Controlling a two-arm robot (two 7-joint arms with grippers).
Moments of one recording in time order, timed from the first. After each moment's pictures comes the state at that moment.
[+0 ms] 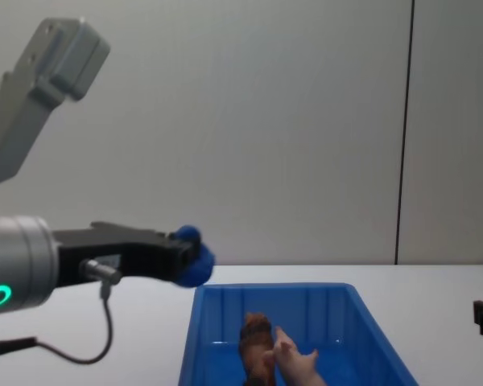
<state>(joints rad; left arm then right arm) -0.19 0.45 0.36 -1.71 -0.37 0.29 -0.24 -0.11 0.31 -0.18 -1.77 0.26 0.19 -0.03</state>
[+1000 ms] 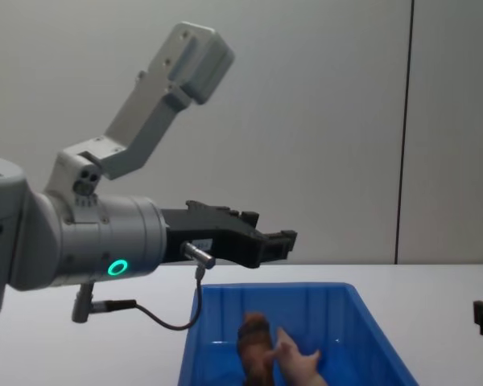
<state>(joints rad) -0.39 0.29 0.43 -1.49 -0.14 0.24 -0.40 -0.11 0.31 -0.18 -1.77 0.26 0.19 -0.03</state>
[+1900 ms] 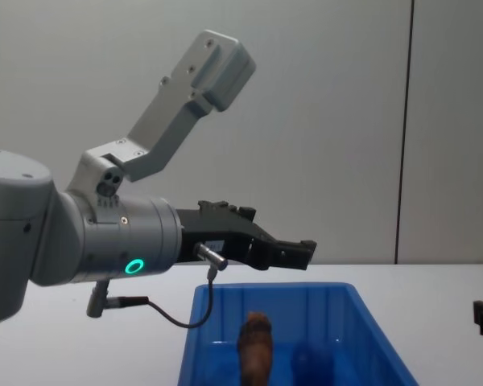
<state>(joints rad) -0.43 0.26 0.44 -1.44 -0.08 0.23 -0.41 -0.11 0.31 -0.18 -1.77 0.26 0.19 -0.03</state>
